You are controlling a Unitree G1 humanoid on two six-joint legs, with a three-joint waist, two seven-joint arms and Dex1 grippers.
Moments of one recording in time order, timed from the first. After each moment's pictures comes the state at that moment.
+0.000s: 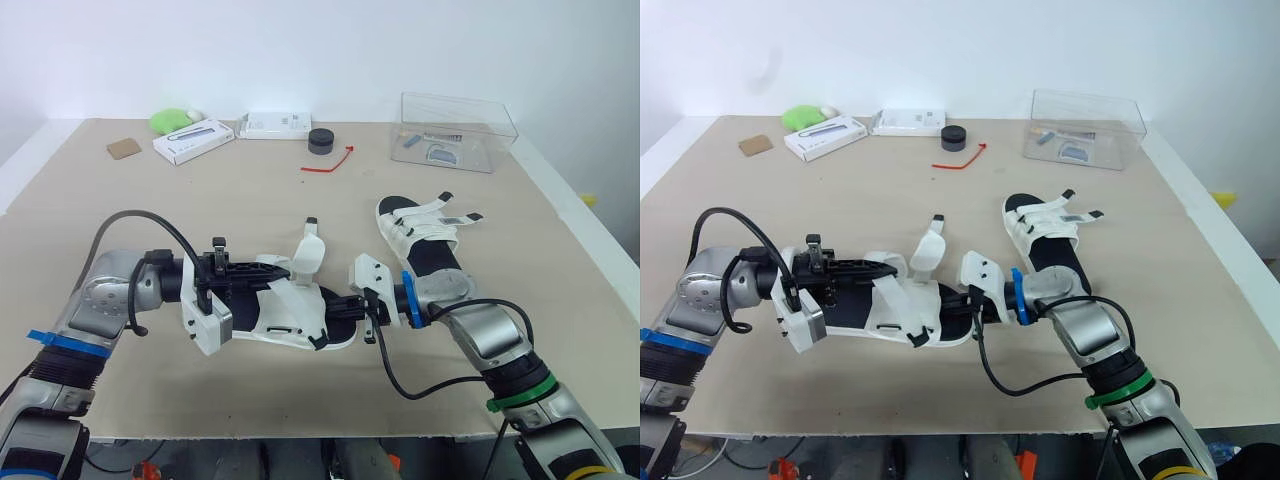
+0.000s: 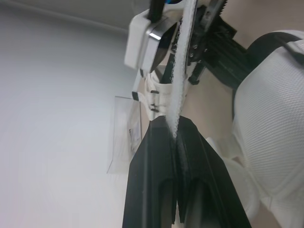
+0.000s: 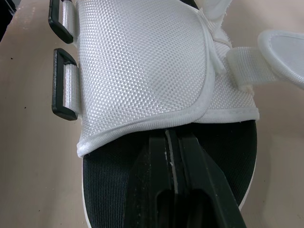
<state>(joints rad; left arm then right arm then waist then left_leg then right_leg) -0.50 0.76 -0.14 0.12 0.02 -1.02 -0.91 -0.52 -0.55 0.34 -0.07 0.23 0.47 1.13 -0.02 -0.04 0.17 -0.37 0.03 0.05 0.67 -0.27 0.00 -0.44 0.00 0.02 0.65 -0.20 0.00</state>
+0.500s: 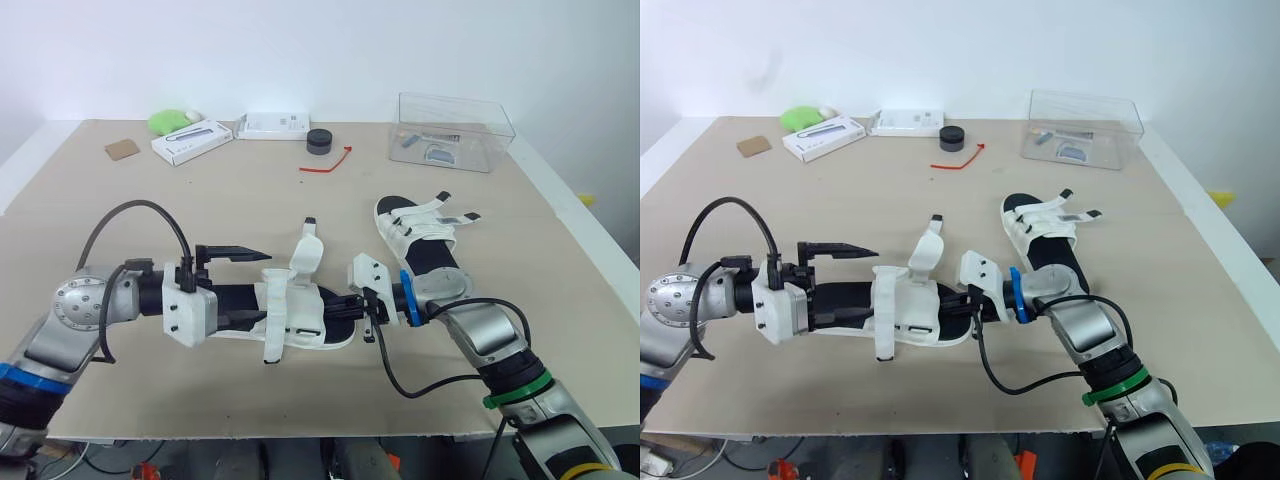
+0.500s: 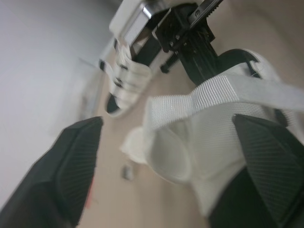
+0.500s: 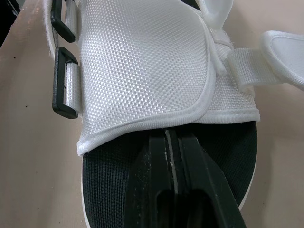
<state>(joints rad) -0.29 0.94 -0.14 -0.16 -0.28 -0.46 -0.99 -0.54 -0.54 0.35 -0.03 0.23 0.43 1.14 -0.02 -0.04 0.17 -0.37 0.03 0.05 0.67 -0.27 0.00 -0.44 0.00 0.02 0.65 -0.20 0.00</state>
